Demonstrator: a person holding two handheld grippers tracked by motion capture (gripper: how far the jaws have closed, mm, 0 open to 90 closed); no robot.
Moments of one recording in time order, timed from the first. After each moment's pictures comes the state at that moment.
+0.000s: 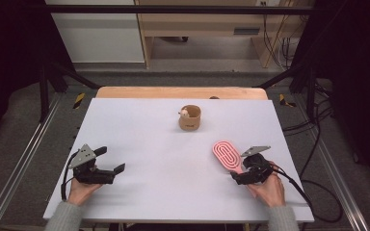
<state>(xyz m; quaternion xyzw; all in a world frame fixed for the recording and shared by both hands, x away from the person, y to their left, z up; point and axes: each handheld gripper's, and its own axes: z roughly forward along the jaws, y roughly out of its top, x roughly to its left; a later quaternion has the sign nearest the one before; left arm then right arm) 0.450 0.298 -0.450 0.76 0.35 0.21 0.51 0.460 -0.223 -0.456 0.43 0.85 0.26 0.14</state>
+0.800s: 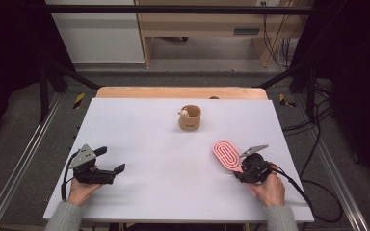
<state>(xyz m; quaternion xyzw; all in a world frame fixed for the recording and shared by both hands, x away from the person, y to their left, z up) 0.450 0.298 -0.451 0.76 0.35 0.21 0.51 0.462 -0.222 -0.458 0.44 0.86 0.24 0.12</state>
